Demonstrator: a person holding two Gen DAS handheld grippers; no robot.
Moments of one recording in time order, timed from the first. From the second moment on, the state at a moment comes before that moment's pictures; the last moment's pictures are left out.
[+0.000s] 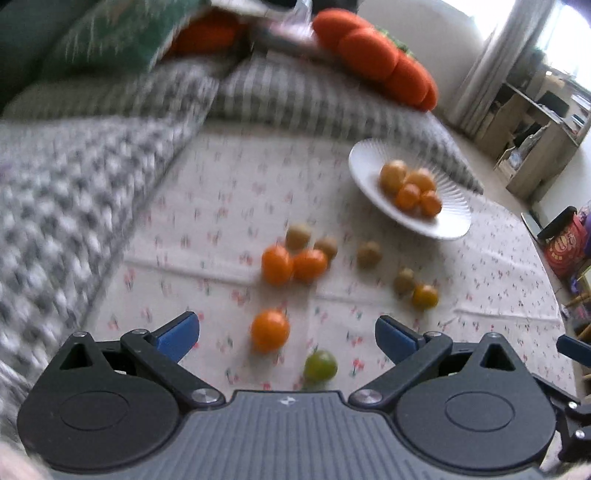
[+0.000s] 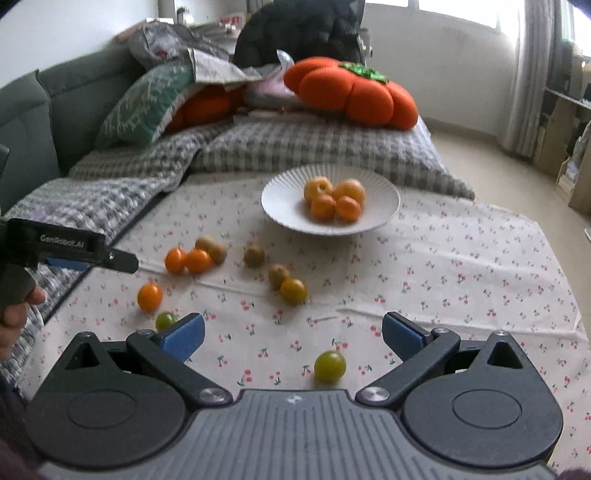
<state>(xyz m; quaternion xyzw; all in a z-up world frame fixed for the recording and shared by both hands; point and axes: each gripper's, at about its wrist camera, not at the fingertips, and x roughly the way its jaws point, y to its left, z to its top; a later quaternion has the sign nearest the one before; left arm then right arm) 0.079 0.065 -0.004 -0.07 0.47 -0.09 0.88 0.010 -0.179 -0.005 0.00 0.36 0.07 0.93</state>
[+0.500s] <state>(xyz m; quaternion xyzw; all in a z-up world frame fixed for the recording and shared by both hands) 0.093 0.073 -0.029 -0.08 0.50 -0.06 0.86 0.045 -0.179 -0.026 -0.01 0.40 0.08 0.91</state>
